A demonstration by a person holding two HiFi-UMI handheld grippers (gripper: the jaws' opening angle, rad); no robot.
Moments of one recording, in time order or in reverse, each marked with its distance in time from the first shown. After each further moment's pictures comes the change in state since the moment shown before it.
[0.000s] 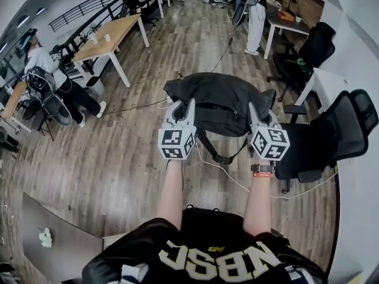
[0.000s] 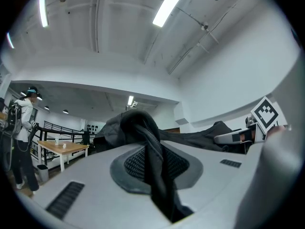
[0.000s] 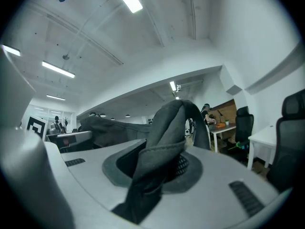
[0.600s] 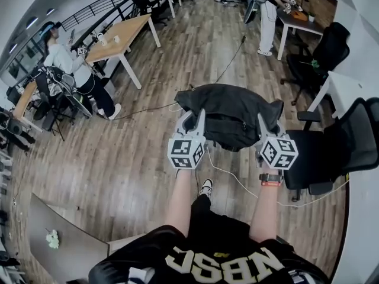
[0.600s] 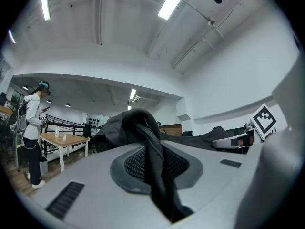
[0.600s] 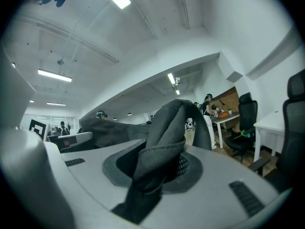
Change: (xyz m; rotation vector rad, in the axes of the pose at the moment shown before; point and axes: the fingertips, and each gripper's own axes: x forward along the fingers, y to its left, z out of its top) left arm 0.036 0.006 -0.045 -0.047 0.054 0.013; right arm 0.040 -0.035 -0.043 0.081 0.057 0.036
